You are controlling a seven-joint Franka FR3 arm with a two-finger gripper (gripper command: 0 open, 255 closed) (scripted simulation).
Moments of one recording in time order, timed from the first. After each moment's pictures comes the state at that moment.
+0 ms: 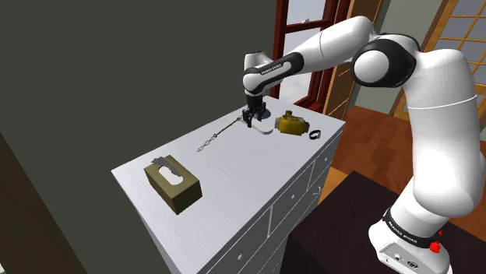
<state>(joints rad) 0.02 0.52 0.02 -1.57 -0.03 2.08 -0.01</state>
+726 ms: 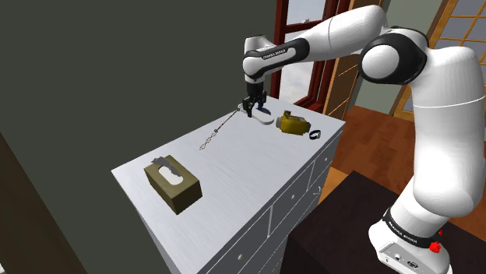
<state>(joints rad) 0.02 0.46 0.02 -1.50 -0.03 1.96 -0.02</state>
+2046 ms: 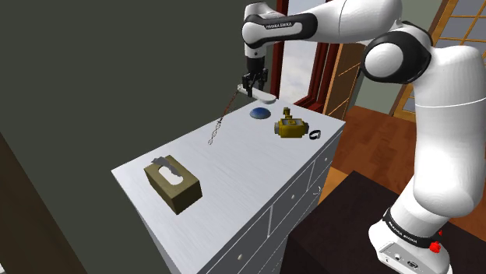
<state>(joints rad) 0.02 0.44 0.02 -1.27 -0.03 1.70 -0.02</state>
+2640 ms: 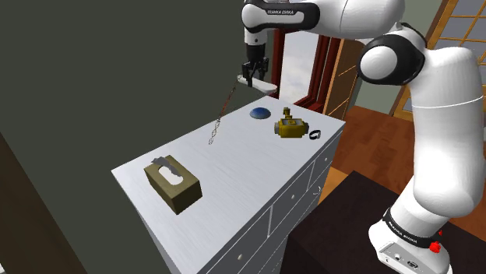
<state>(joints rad) 0.03 0.47 0.02 -1.10 -0.03 1.56 -0.03</state>
